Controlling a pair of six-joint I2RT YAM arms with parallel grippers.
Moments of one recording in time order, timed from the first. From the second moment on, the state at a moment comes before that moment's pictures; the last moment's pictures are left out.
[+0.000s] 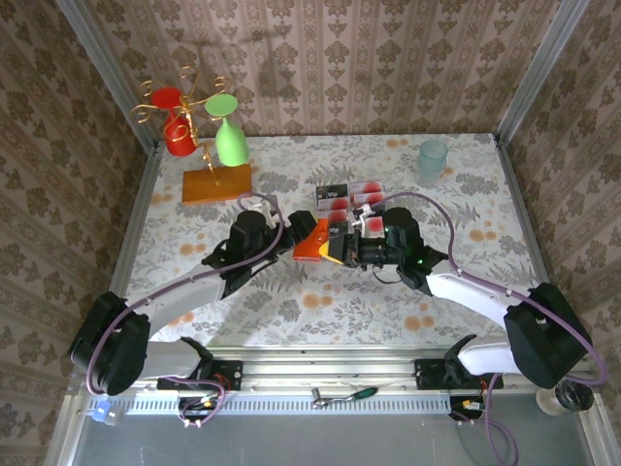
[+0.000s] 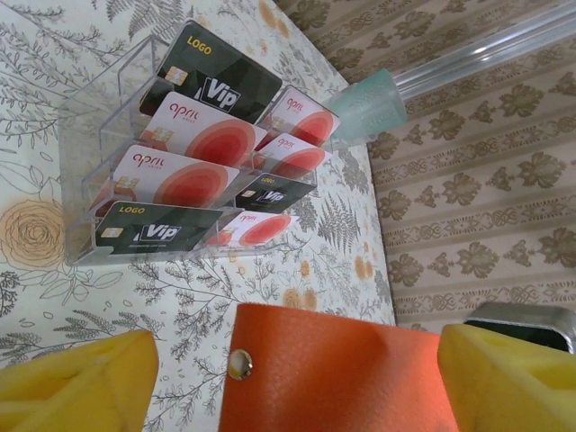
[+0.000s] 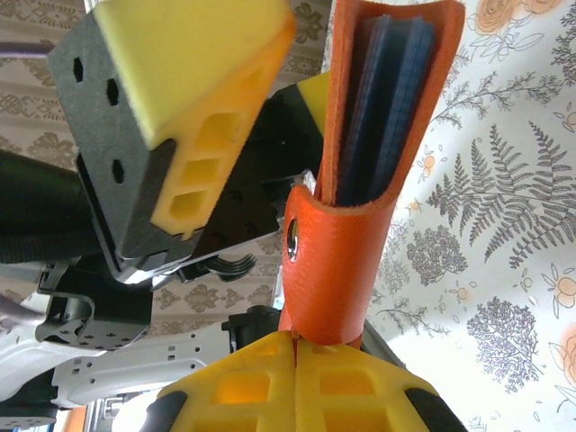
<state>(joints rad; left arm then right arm) -0.68 1.27 0.63 0.32 0.20 -1.05 0.57 1.31 0.66 0.34 -0.72 1.11</state>
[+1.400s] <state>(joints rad) -0.66 1.29 0.53 0.55 0.19 -1.12 0.57 1.35 0.66 0.43 -0.71 1.14</state>
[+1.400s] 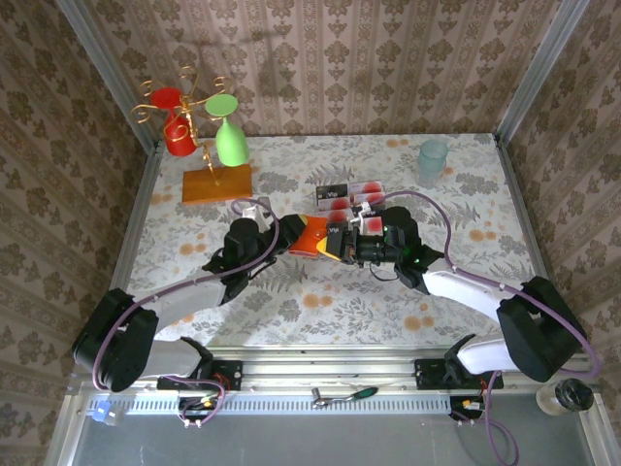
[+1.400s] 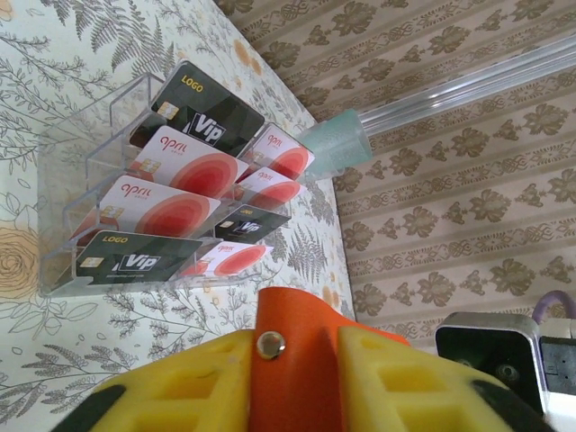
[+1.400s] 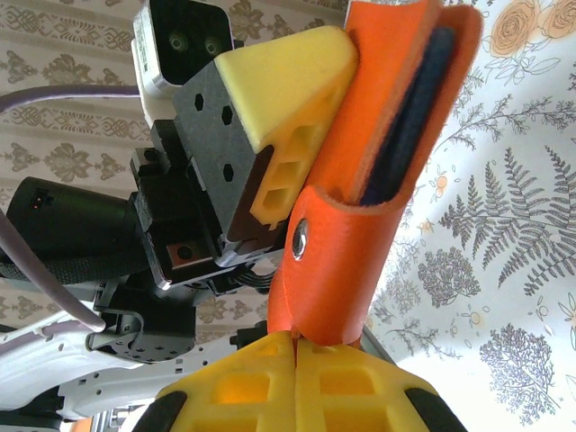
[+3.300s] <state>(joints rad) -0.90 1.25 0.53 0.46 -0.23 -0.83 0.75 1.47 0.98 -0.28 -0.10 0.74</state>
